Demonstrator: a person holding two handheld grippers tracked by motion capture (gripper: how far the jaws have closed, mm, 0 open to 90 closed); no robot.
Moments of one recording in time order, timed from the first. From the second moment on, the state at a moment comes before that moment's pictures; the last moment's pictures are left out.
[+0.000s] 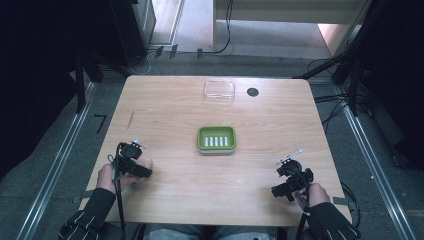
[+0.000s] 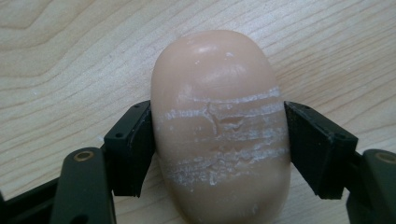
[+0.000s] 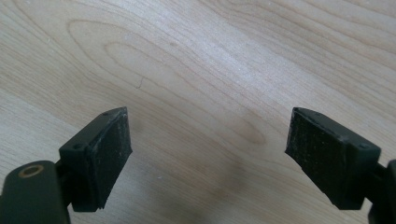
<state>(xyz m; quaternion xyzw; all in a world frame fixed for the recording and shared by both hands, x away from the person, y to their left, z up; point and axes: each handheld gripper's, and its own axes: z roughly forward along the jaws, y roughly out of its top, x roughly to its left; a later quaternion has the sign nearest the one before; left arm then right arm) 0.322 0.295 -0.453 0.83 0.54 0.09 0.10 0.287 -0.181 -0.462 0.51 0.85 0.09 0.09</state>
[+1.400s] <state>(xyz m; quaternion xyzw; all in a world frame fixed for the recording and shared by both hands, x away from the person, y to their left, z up) 0.318 0.277 -0.431 0.87 0.46 0.10 0.15 0.287 -0.182 -0.461 0.50 0.85 0.10 0.09</state>
